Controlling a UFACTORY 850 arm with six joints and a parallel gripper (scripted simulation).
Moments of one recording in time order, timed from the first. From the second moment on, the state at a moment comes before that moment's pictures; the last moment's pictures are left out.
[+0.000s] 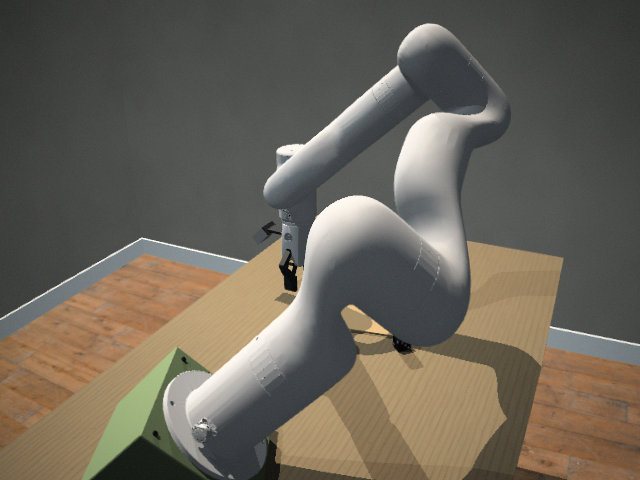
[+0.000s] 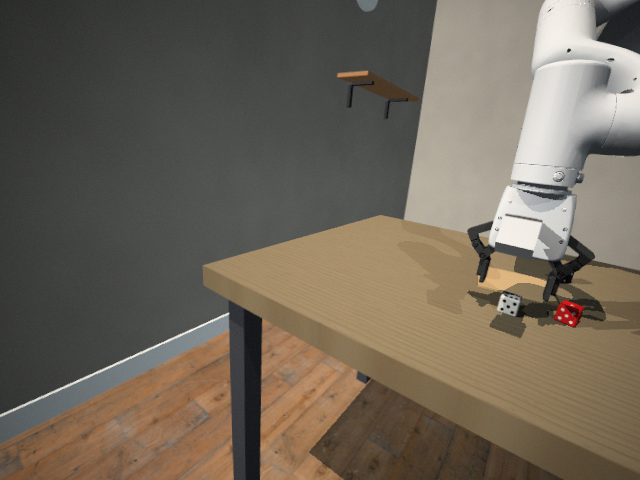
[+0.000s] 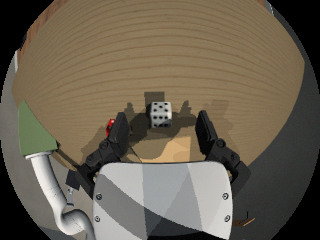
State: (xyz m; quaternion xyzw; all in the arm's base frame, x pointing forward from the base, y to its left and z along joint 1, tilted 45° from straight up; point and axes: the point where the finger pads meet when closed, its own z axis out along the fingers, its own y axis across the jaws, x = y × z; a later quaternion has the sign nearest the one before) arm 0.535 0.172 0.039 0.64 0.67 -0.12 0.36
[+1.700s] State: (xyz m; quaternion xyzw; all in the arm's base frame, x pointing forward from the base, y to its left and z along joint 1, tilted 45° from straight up) arm 0.460 0.203 0.113 0.68 0.62 -0.11 0.37
